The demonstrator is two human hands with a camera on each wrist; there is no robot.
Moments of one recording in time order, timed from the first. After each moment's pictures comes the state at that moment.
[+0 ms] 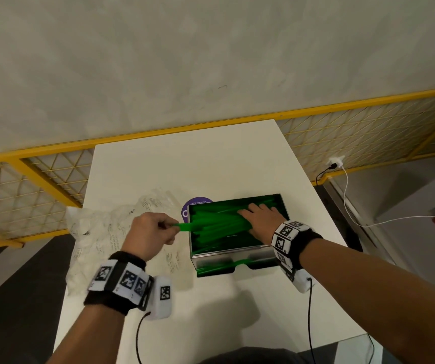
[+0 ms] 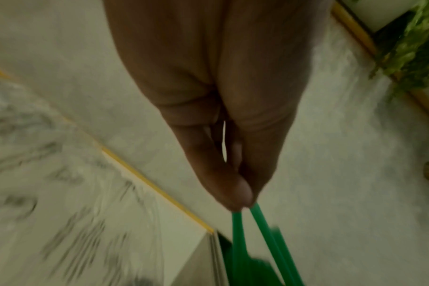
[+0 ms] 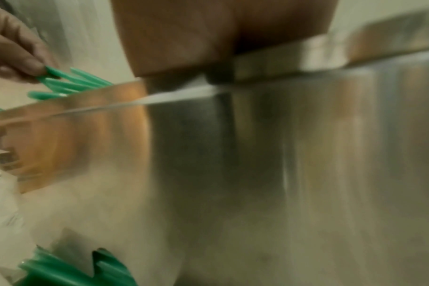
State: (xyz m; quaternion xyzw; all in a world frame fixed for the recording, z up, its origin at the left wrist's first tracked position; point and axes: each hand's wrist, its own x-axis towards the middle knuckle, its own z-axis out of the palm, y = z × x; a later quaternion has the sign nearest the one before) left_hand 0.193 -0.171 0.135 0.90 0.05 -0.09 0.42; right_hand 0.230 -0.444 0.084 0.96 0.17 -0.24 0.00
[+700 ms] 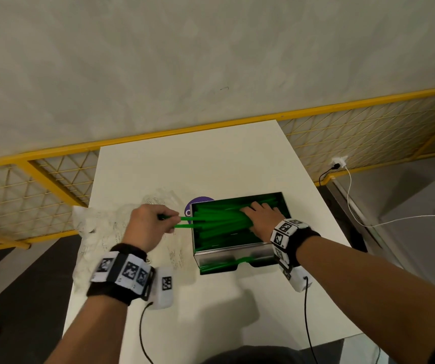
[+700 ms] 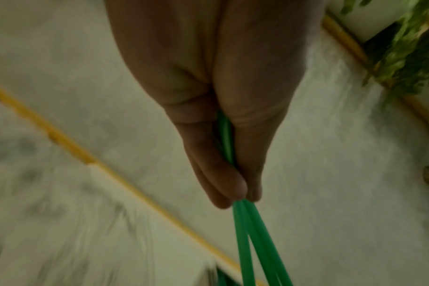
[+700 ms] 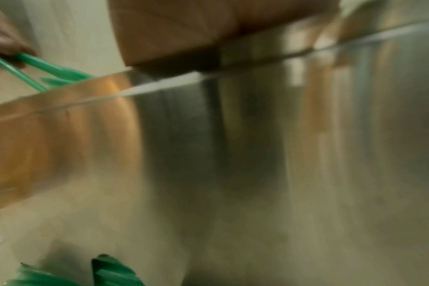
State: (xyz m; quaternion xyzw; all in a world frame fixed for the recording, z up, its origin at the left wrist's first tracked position) left_hand 0.195 -0.170 0.152 0.89 0.08 -0.07 0.44; right_hand 0.229 -0.443 0.078 0.96 0.13 -0.24 -0.03
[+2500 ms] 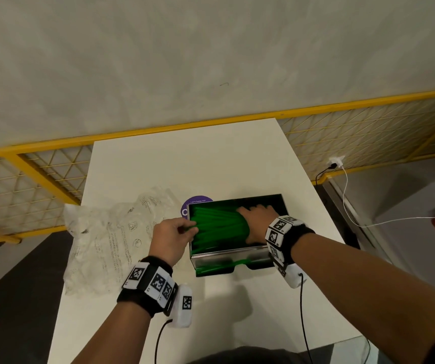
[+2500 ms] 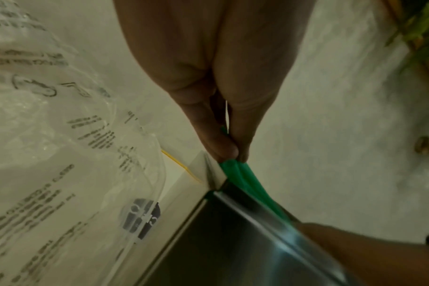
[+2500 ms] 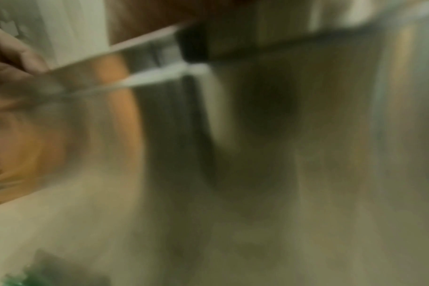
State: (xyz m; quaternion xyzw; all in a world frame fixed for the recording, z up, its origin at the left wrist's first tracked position) left_hand 0.191 -0.206 0.093 0.87 0.08 -0.05 0.48; right_hand 0.243 -0.437 0.075 0.95 0.15 -0.27 0.01
